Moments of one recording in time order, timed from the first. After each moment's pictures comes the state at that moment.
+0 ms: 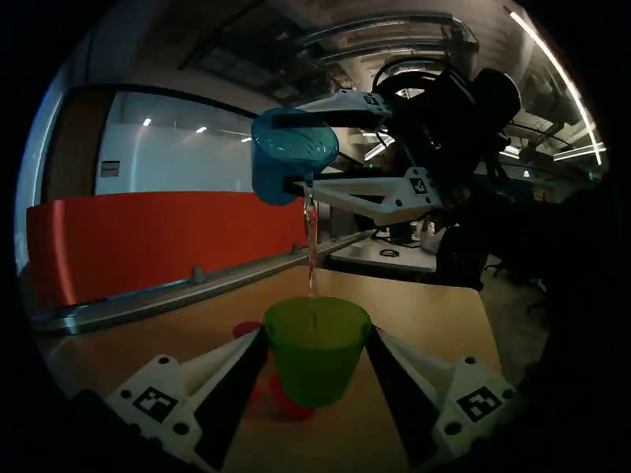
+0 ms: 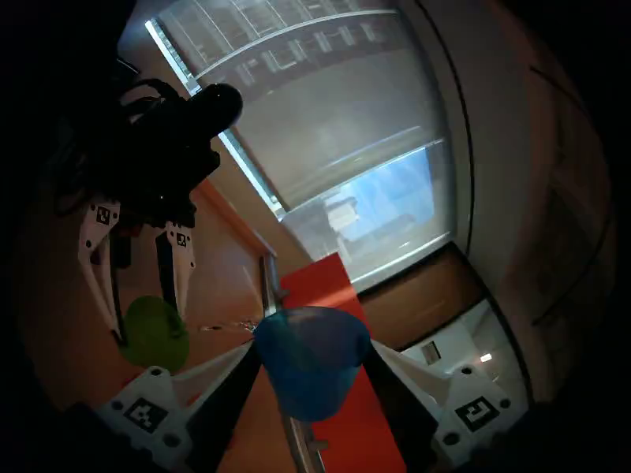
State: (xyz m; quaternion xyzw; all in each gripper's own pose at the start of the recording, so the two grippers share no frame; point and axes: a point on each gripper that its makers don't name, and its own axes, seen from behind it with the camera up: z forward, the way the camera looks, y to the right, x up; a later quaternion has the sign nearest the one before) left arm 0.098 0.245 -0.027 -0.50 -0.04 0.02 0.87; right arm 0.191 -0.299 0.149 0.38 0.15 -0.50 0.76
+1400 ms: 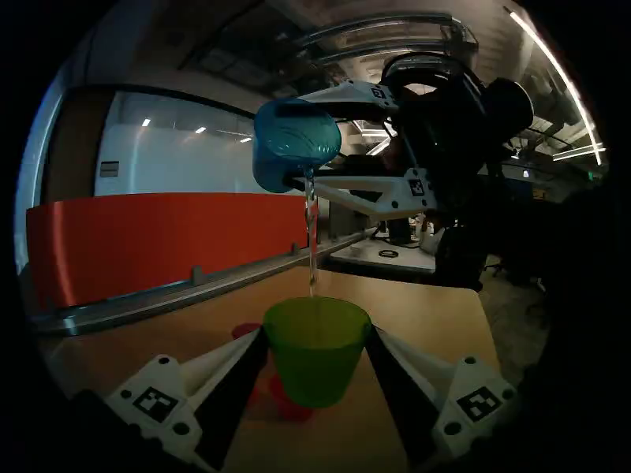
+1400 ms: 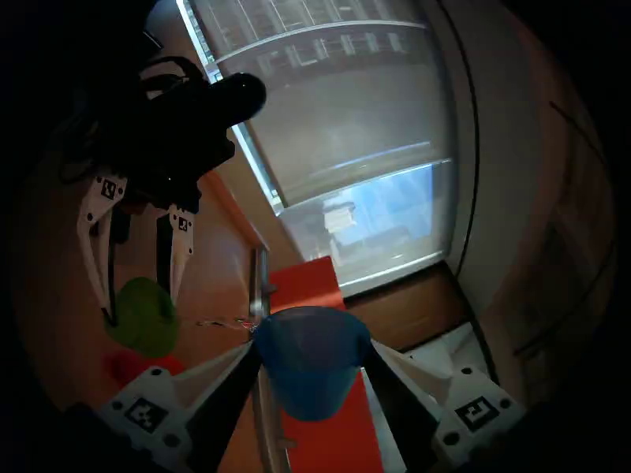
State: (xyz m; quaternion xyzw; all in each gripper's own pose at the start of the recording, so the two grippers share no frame) left arm 0.100 0.245 -0.027 -0.50 -0.04 0.02 0.87; right arm 0.203 -0.297 0.149 0.35 0.18 -0.56 0.73
